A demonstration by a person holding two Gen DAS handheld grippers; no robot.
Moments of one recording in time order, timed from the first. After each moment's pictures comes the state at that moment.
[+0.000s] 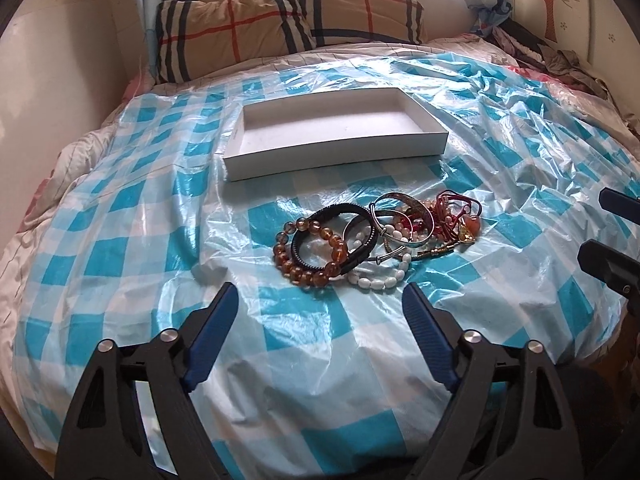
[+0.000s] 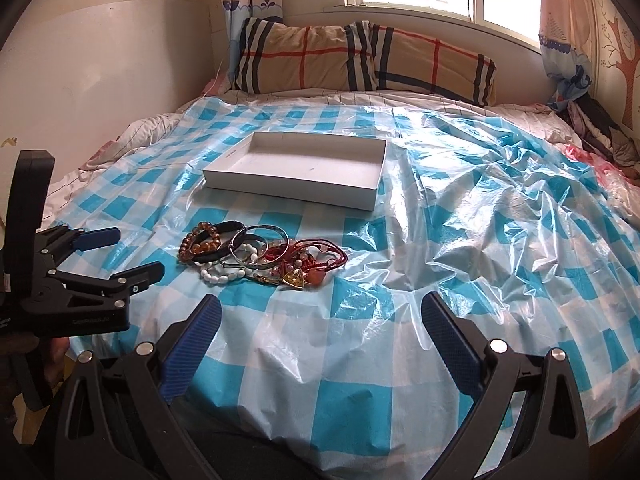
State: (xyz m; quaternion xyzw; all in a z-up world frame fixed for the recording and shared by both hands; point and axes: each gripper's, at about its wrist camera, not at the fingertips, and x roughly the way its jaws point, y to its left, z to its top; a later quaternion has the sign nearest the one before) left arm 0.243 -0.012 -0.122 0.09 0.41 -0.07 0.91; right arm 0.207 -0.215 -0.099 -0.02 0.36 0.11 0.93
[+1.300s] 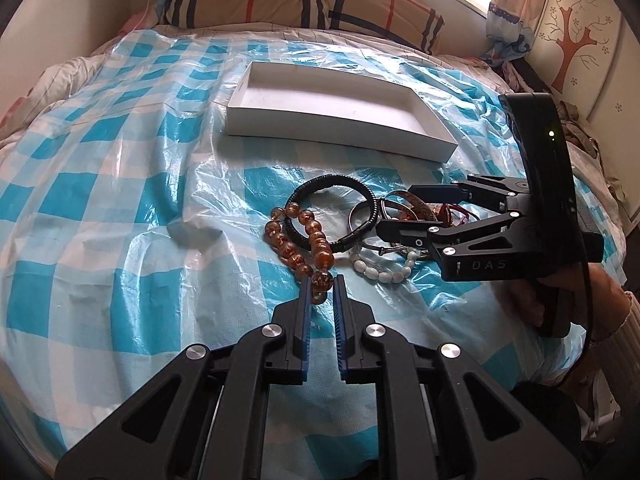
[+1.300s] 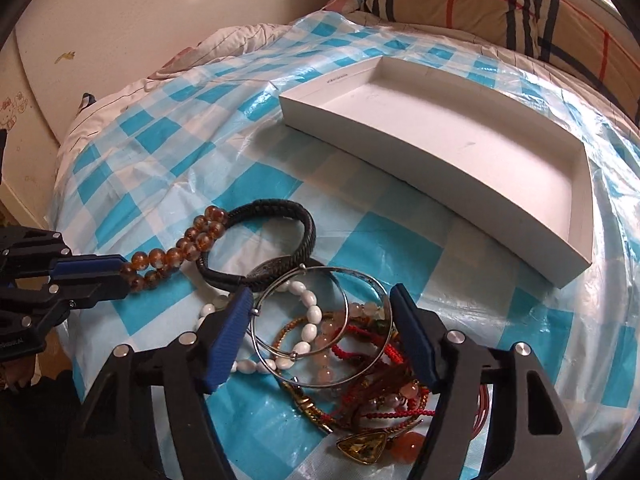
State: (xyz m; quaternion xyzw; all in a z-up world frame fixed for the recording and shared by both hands) left arm 0.255 0.032 -0.141 -0.05 0.44 -0.11 0.89; right arm 0.359 -0.127 -0.170 -0.10 0.44 0.33 0.83
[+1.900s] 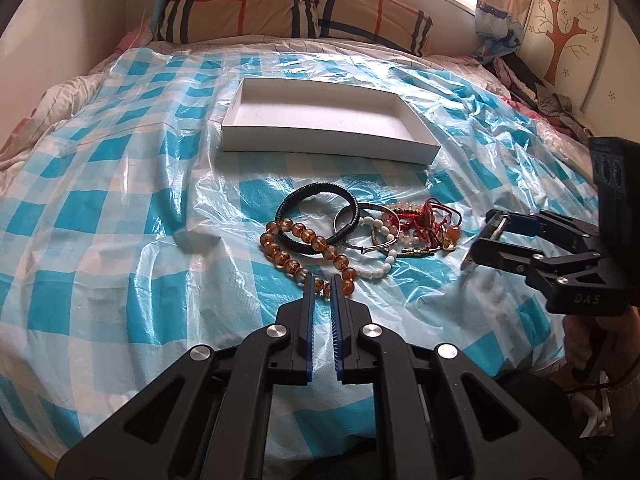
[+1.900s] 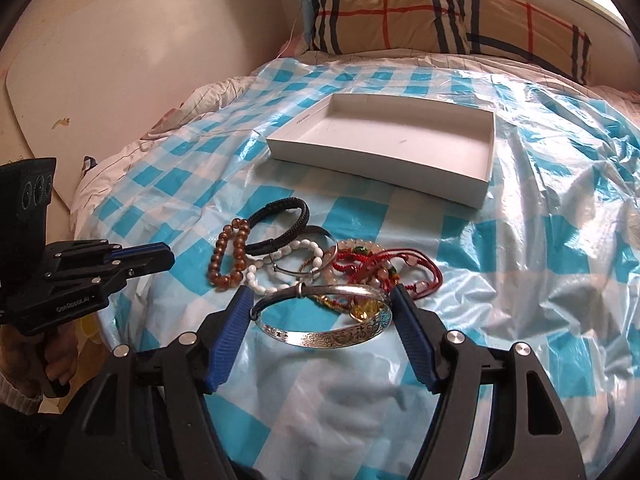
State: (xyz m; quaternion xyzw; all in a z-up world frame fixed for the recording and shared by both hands) left arm 0.239 0.023 -0.121 -0.02 0.43 -0.11 0.90; right arm 0.271 -0.189 -0.125 -0.01 0.41 0.26 0.87
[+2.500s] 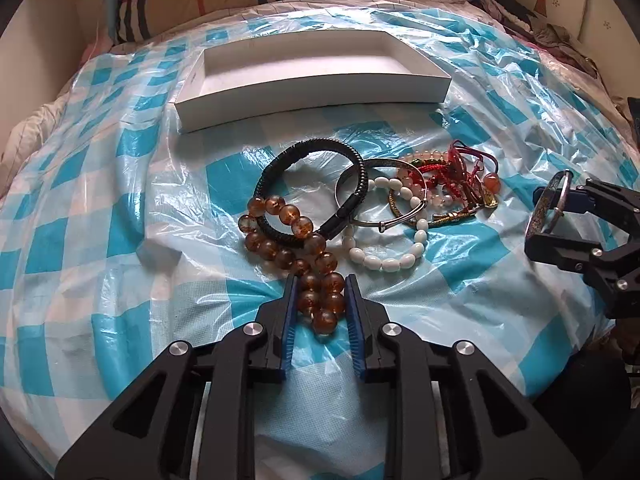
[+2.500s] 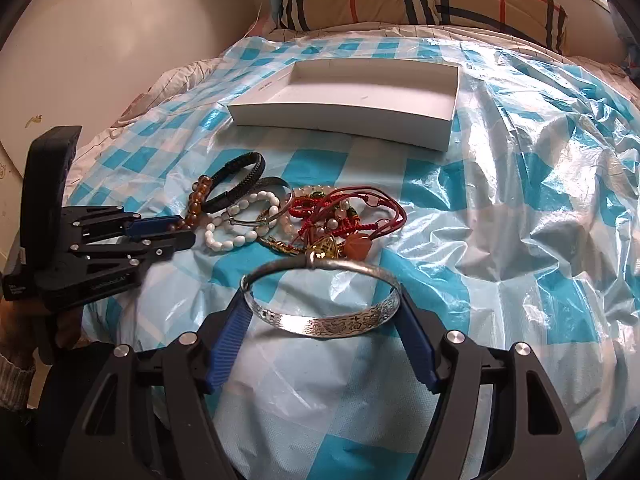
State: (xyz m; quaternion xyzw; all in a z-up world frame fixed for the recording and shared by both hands) left arm 0.280 -0.003 -0.163 0.07 0.48 -0.13 0.86; right arm 0.272 -0.204 -0.160 -0.01 0.45 0.22 0.86
